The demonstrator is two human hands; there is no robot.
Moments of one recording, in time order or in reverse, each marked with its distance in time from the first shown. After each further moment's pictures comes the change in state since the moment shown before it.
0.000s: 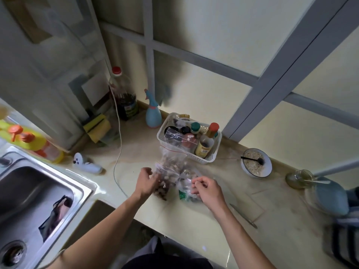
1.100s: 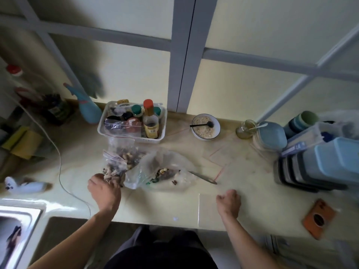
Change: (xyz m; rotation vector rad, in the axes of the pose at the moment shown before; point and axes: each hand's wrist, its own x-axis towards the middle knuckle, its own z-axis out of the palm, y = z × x) left_hand -0.034 -0.031 0.049 0.386 0.423 0.221; right_hand -0.046 0.239 -0.112 -0.213 0.649 0.551
